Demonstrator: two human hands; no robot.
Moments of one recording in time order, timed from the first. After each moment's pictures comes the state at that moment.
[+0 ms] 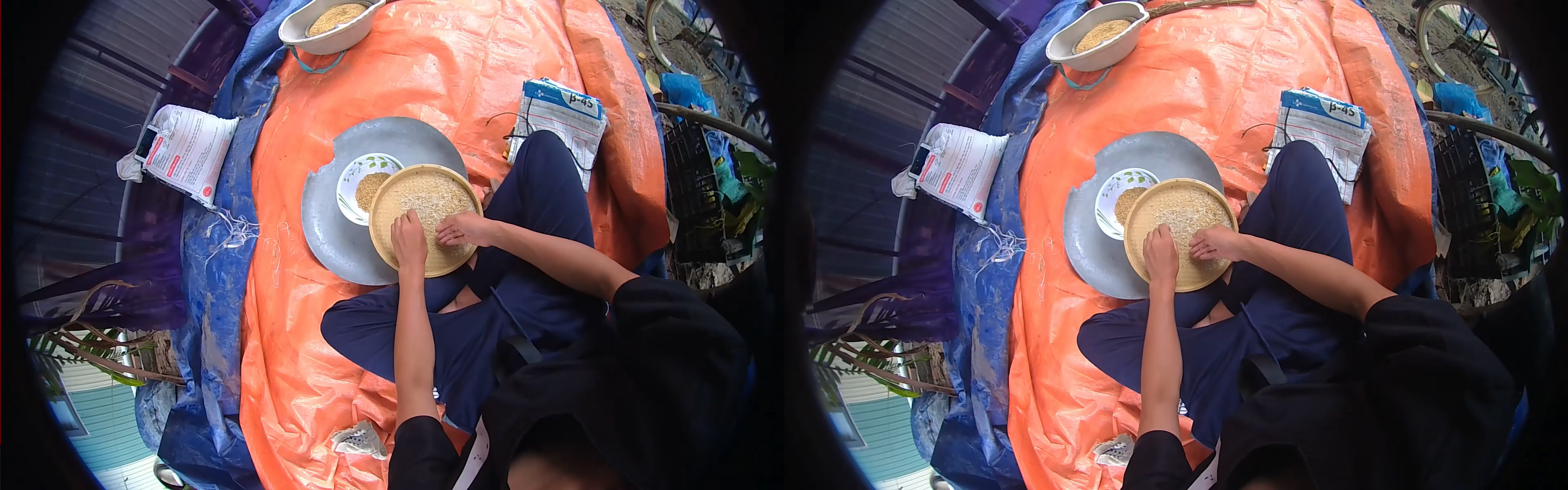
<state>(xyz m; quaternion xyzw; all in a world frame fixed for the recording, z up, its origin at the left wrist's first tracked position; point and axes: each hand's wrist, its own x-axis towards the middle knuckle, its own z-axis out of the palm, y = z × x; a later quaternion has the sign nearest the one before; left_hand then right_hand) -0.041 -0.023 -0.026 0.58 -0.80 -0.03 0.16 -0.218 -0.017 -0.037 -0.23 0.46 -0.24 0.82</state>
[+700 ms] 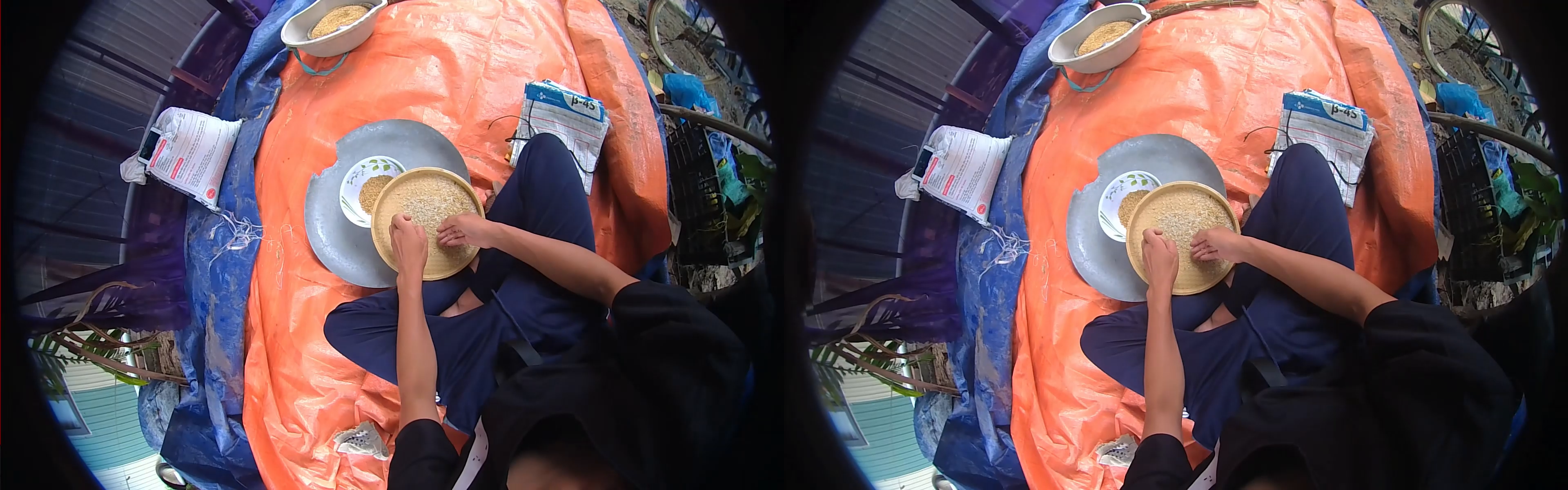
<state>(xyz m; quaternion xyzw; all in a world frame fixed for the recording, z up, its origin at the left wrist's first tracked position) -0.040 -0.019 -0.008 0.62 -0.71 -0.17 0.28 -0.218 -0.020 -0.029 -0.21 0.46 -0.25 0.83</state>
